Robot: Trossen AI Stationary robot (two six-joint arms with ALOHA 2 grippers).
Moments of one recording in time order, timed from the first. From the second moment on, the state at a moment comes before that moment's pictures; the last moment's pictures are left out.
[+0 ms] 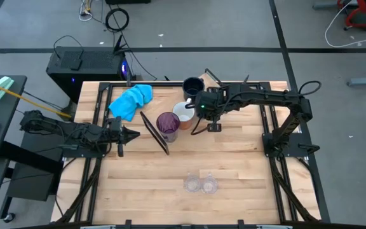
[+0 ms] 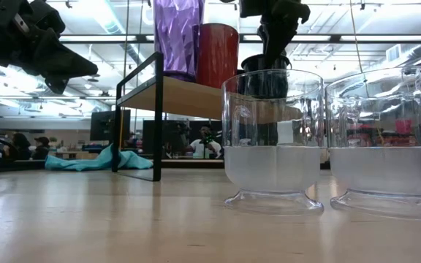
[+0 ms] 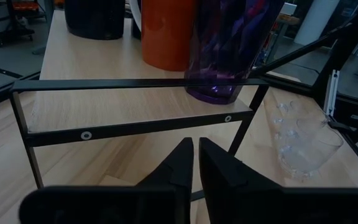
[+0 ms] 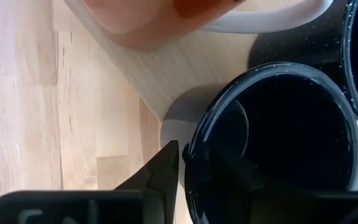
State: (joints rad) left arm -0.26 0.29 0.16 -0.06 -0.46 -0.30; right arm -0.10 1.68 1.70 -1.27 0.26 -0.15
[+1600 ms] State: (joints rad) left arm -0.26 0.29 0.16 -0.06 -0.46 -0.30; right arm -0.10 1.65 1.74 -1.22 0.26 -0.20
